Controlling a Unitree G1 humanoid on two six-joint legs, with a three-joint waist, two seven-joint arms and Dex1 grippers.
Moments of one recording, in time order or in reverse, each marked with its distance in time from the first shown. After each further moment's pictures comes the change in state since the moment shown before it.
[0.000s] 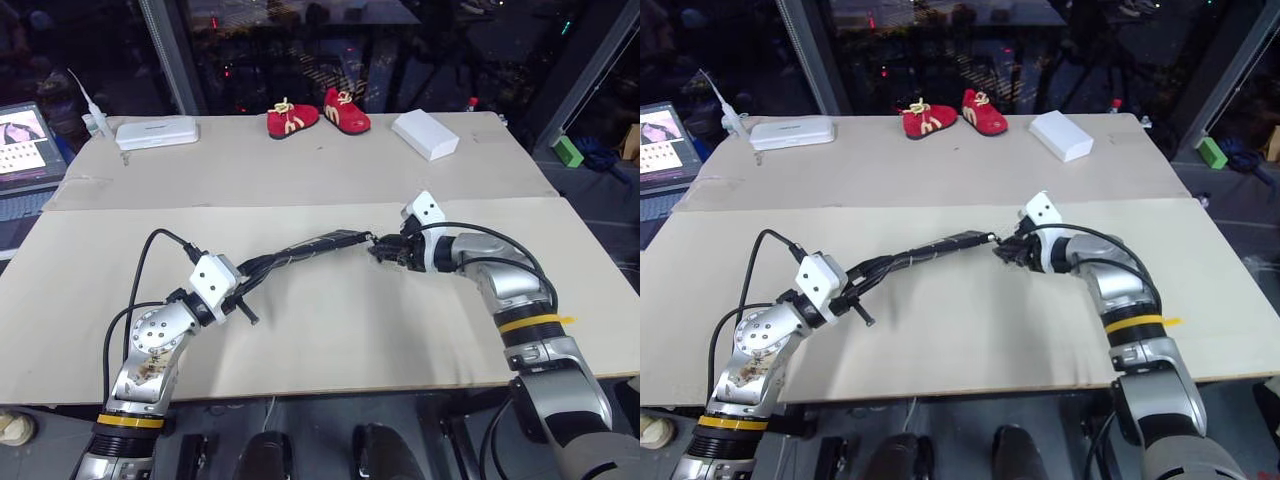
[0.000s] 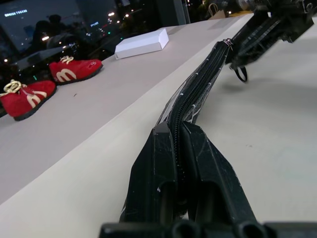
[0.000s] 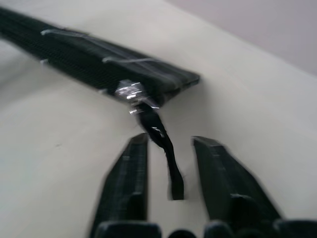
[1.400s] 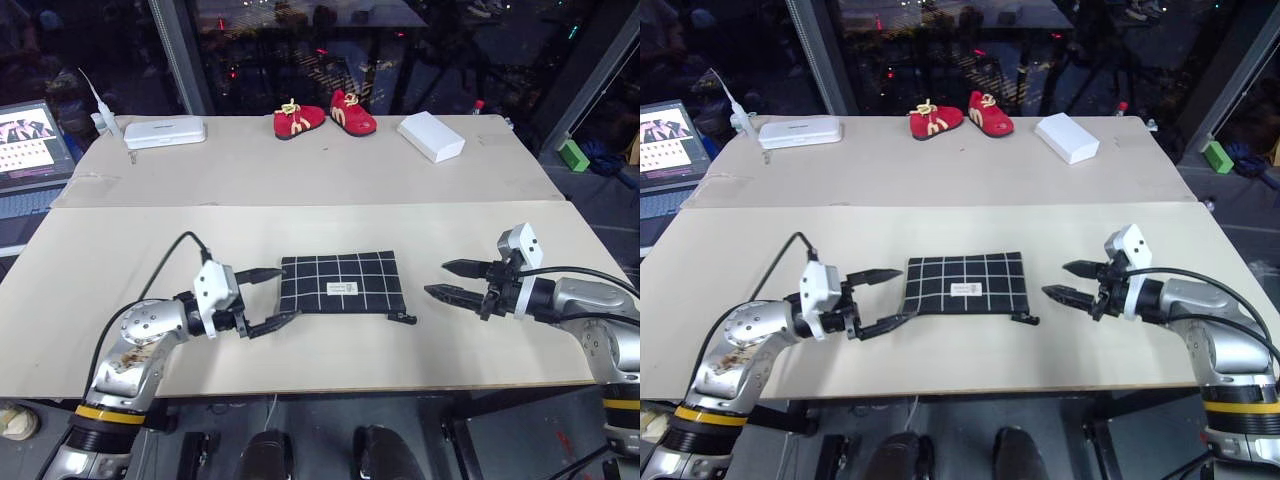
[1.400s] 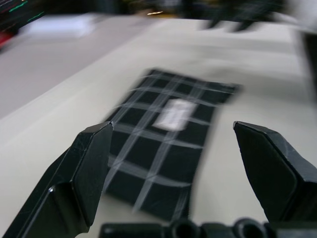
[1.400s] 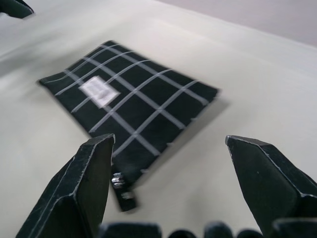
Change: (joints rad) left arm 0.023 0.124 0.066 -0.126 -0.292 0.412 -0.108; right arm 0.393 -0.296 -0.303 -0.296 0.265 0.051 0.088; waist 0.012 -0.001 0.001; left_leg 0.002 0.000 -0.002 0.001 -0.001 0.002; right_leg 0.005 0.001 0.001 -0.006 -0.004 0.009
